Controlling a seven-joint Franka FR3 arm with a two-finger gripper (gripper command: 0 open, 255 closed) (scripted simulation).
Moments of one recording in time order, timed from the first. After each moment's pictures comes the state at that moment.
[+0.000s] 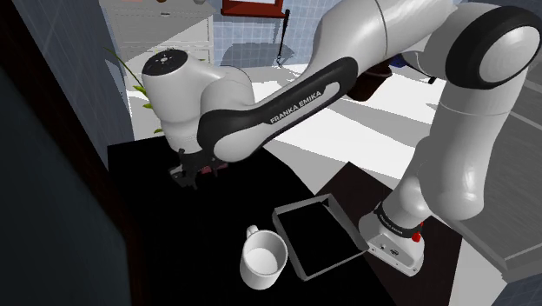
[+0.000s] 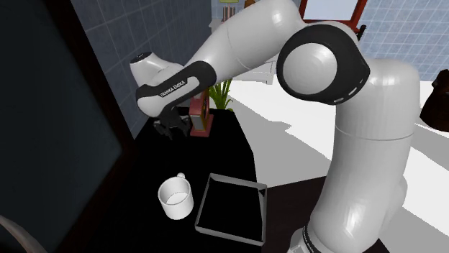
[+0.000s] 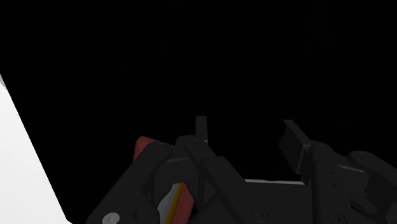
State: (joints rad) arm 0.40 0.35 0.41 -1.84 -0.30 2.04 1.06
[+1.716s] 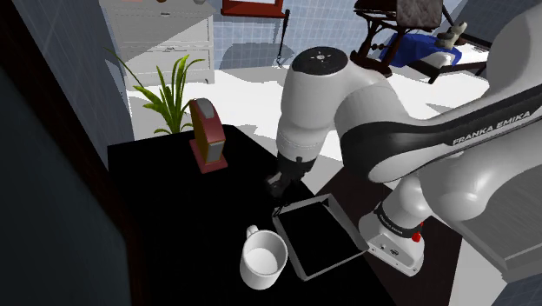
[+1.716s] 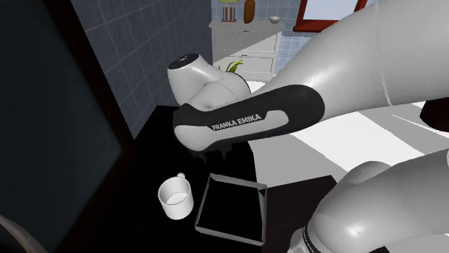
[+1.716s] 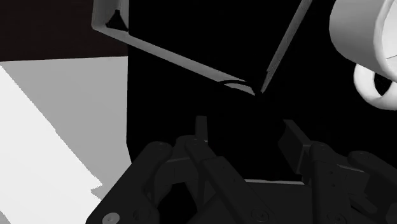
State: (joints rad) arm 0.43 -0.42 0.43 -2.53 0.04 2.05 0.91
